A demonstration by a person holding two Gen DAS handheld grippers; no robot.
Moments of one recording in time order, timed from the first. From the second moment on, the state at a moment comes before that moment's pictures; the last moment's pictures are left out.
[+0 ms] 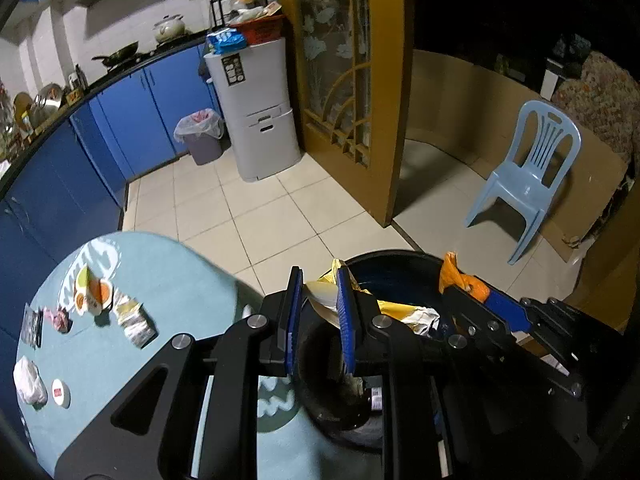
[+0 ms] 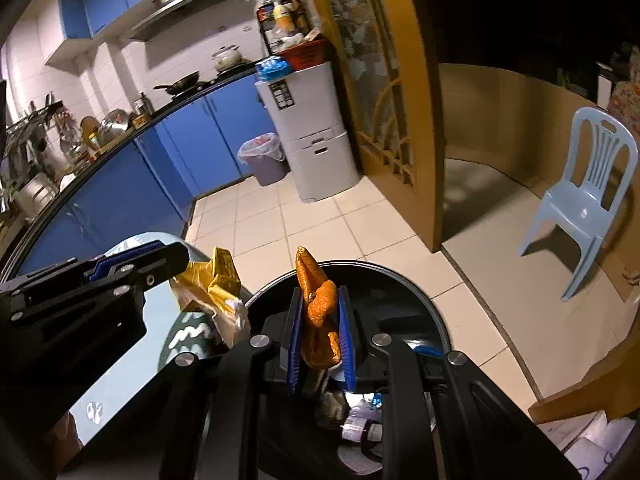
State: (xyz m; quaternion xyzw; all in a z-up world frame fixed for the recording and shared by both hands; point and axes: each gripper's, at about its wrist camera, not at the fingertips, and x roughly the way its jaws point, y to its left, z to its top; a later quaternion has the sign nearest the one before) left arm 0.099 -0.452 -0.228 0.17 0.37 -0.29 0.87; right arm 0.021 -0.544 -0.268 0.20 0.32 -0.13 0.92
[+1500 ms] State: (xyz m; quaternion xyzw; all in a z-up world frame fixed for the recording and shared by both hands) left arm 0.126 -0.421 -0.227 0.14 0.37 -0.22 0.89; right arm 0.055 -0.541 -0.300 0.23 0.38 -0.11 0.89
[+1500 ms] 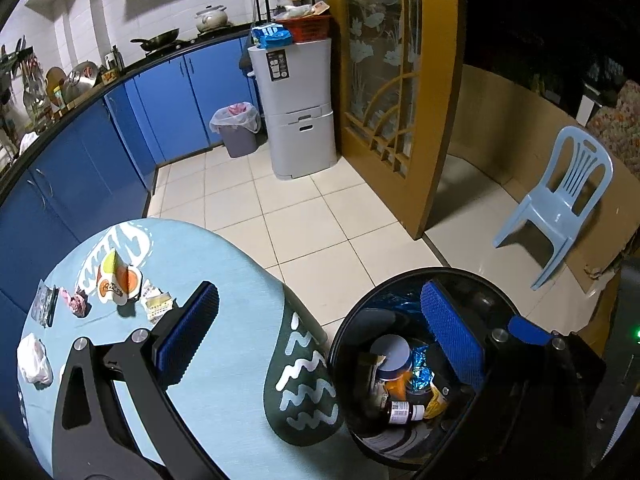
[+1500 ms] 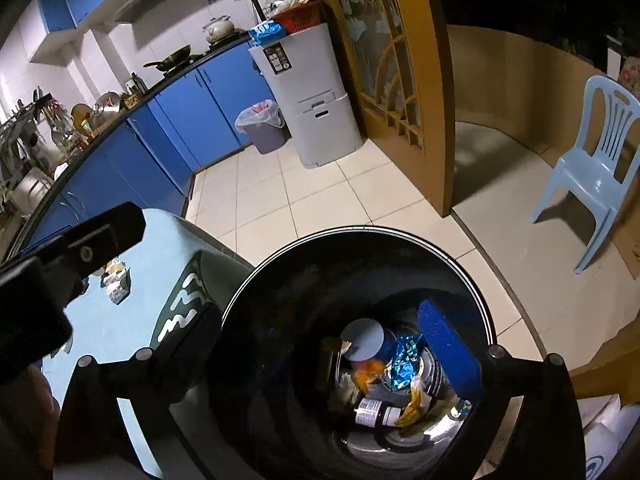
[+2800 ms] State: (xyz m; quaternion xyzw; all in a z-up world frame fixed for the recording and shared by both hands) left arm 0.186 -0.154 -0.271 0.01 0.45 0.05 0.89; right arm 0.180 -0.345 -0.298 0.08 0.46 0.03 0.88
